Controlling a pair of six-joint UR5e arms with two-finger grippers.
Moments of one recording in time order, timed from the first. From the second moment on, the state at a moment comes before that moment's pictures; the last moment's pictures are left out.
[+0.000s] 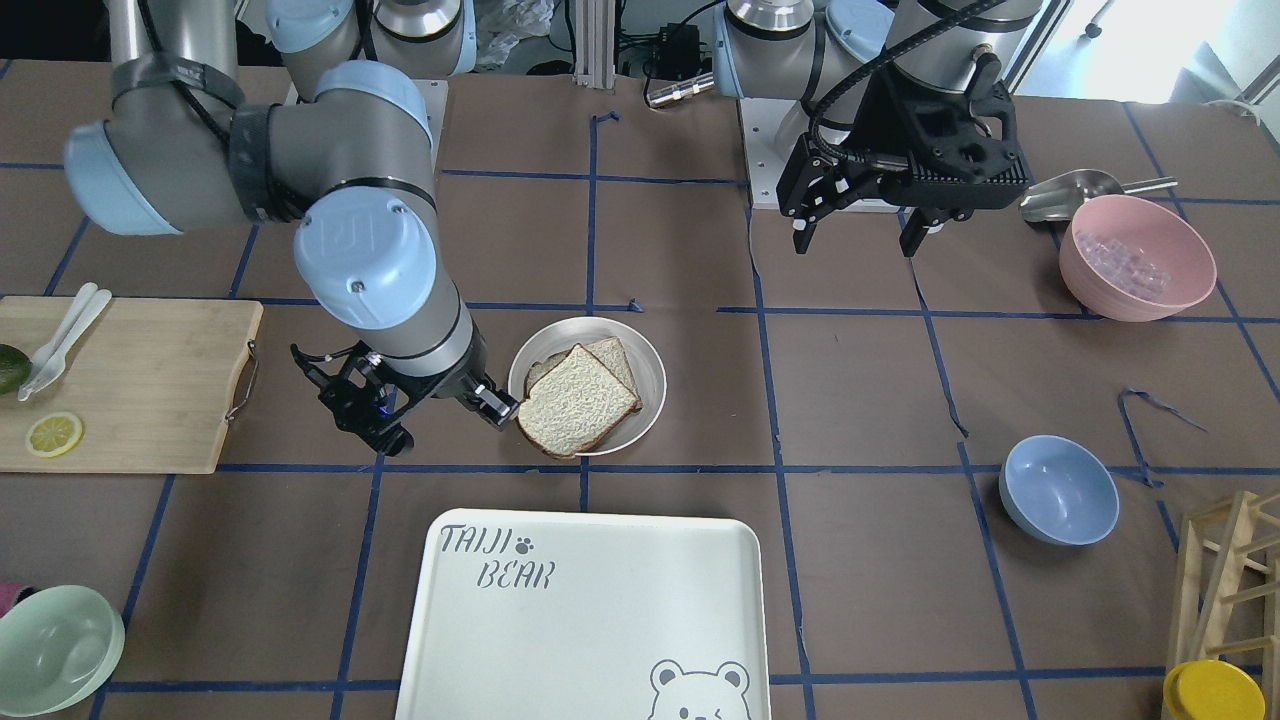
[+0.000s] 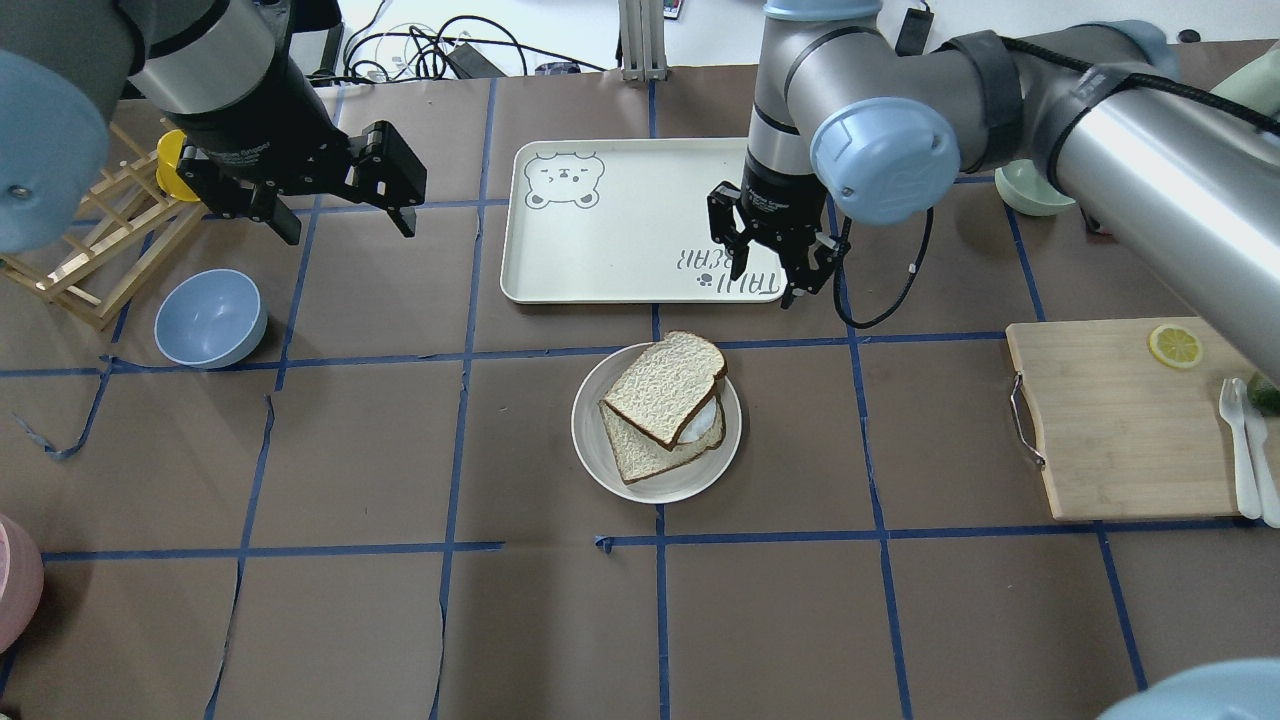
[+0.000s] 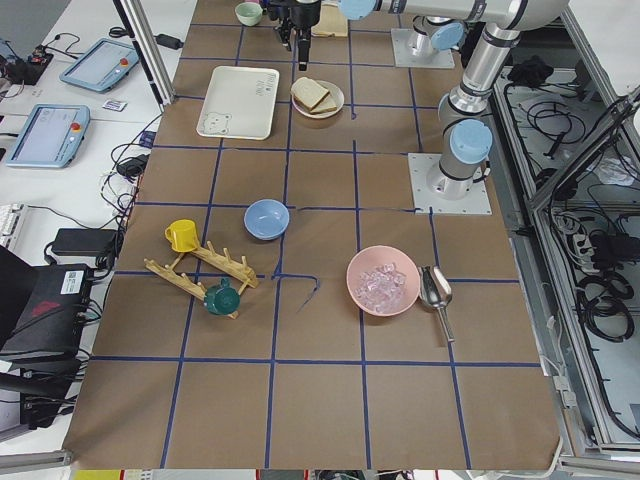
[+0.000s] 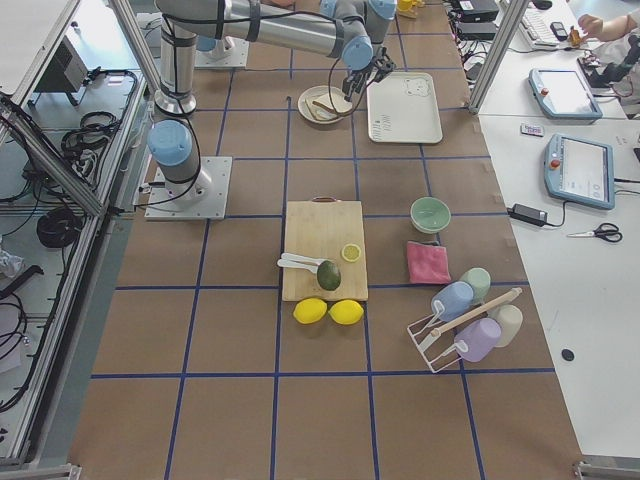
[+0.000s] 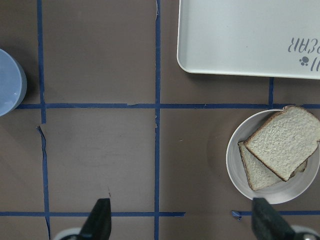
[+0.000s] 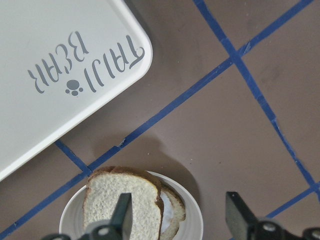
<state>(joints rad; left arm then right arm) -1.60 -1.55 -1.55 -1.56 1.56 -0.05 1.74 -1.26 1.54 -1.74 -1.52 0.76</state>
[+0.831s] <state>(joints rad) -1.60 -1.58 -1.56 -1.53 1.55 -0.06 1.68 -1.44 1.55 -1.62 -1.63 0.13</state>
